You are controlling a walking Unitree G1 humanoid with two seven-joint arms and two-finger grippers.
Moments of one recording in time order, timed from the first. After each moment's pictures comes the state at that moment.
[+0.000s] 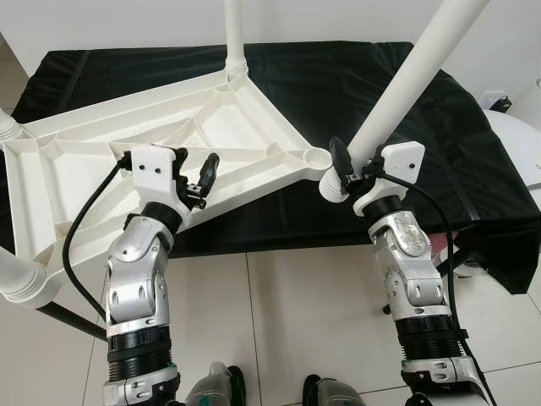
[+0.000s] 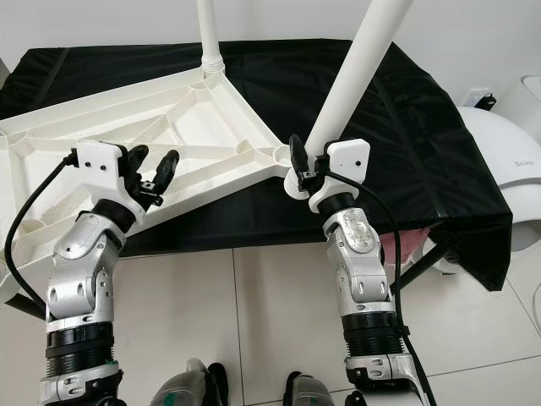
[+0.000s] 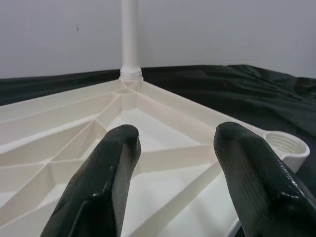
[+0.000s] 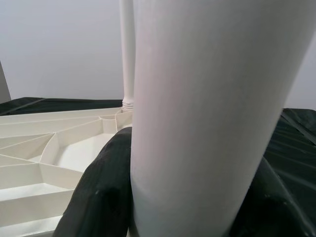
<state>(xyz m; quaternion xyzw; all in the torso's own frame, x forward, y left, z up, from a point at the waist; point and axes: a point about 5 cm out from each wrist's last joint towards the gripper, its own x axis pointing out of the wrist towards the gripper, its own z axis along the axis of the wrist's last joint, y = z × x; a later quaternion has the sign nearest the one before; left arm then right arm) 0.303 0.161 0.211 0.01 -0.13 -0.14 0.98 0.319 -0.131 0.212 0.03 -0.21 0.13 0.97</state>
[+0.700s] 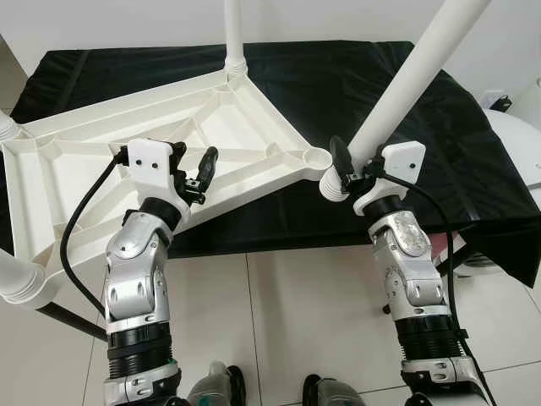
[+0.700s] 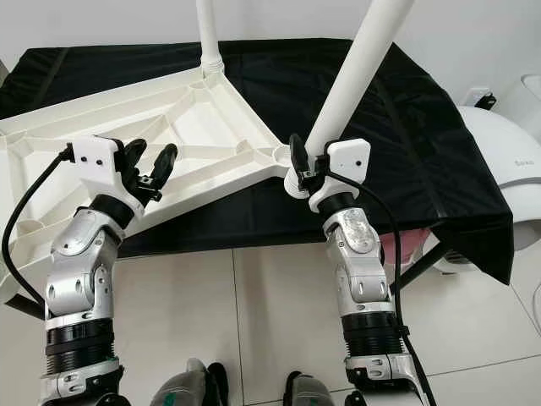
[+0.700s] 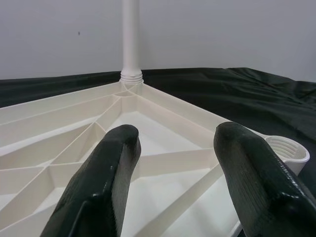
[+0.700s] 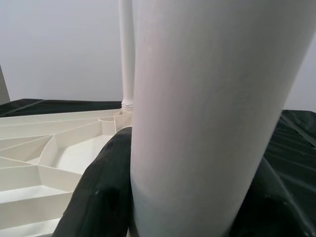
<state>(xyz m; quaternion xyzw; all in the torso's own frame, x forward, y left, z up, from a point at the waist) 0.301 0.162 0.213 0.01 -0.14 -0.14 0.98 0.318 -0.131 0.213 0.03 -0.21 0.13 0.97</state>
